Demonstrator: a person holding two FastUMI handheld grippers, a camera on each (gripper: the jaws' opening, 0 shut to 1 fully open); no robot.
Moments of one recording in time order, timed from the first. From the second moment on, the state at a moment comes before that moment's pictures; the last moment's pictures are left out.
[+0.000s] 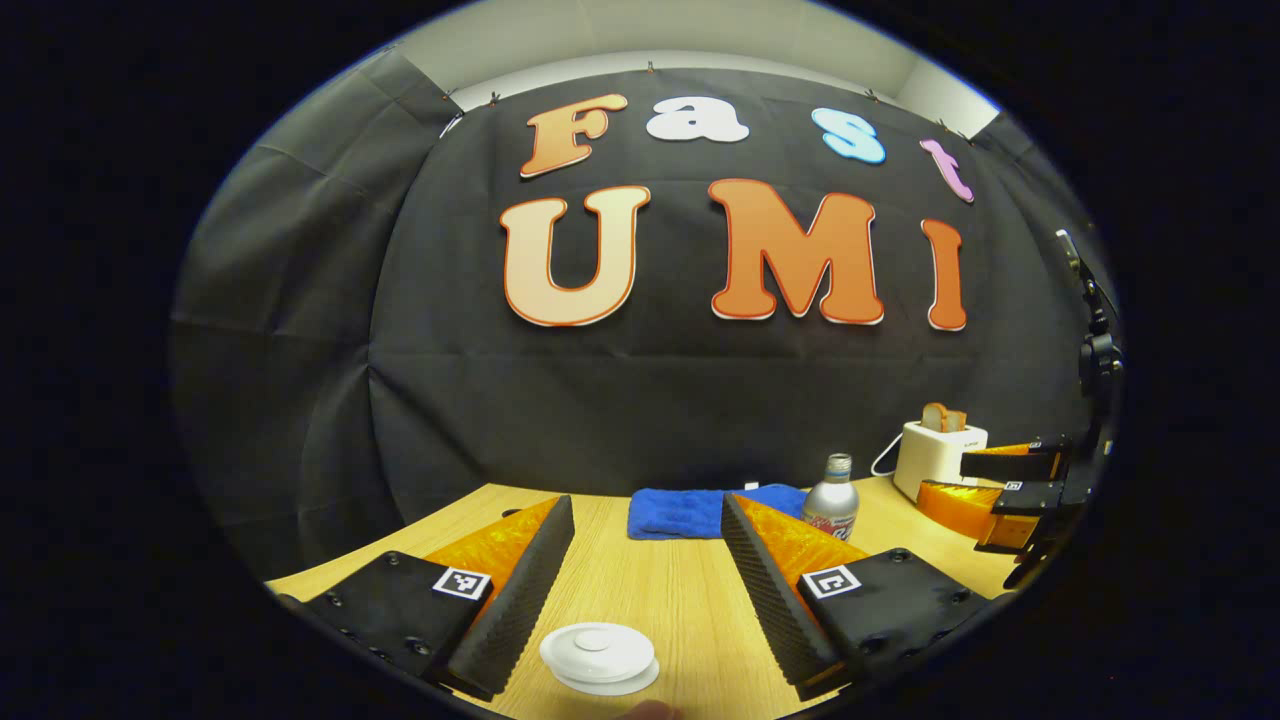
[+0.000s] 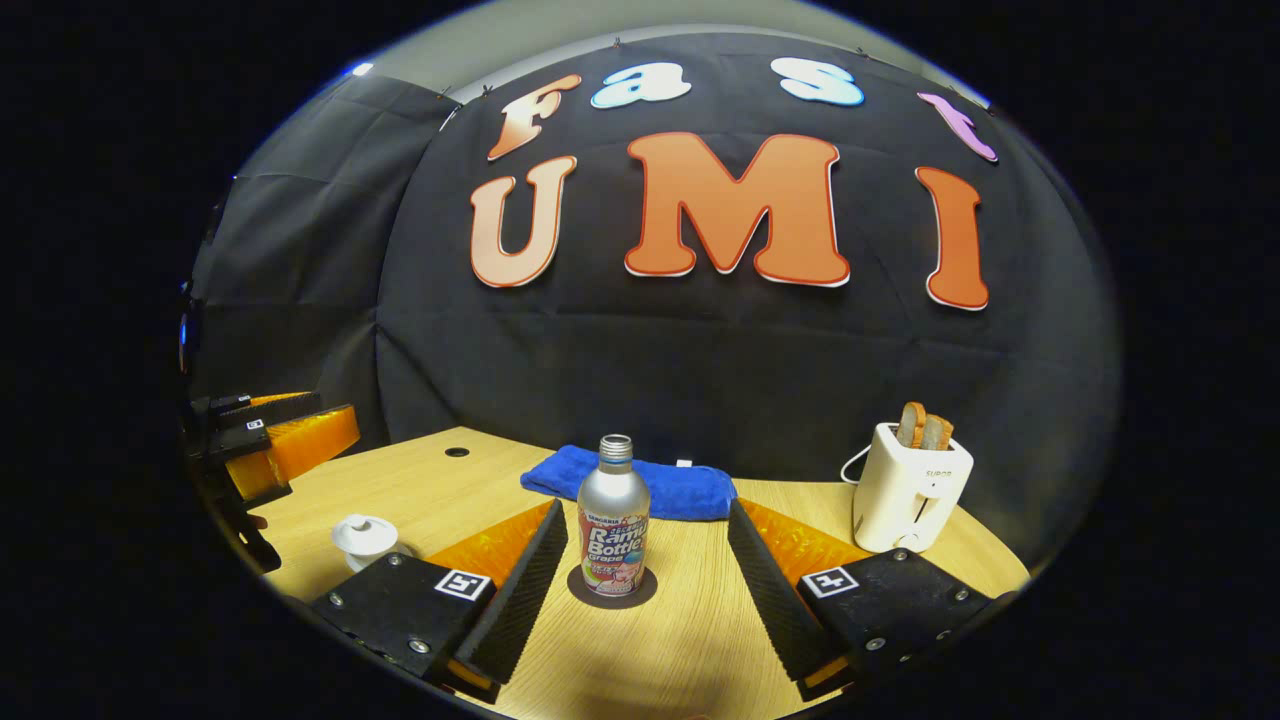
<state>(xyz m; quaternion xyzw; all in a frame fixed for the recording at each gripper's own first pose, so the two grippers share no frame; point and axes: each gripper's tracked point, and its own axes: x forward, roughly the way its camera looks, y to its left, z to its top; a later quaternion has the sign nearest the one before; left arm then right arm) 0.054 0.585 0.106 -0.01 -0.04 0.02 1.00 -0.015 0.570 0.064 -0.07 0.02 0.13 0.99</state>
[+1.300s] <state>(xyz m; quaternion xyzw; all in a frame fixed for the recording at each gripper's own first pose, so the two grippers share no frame) 0.027 0.582 0.139 -0.01 -0.07 0.03 1.00 -0.055 0.552 0.104 -0.06 -0.03 0.12 0.99</state>
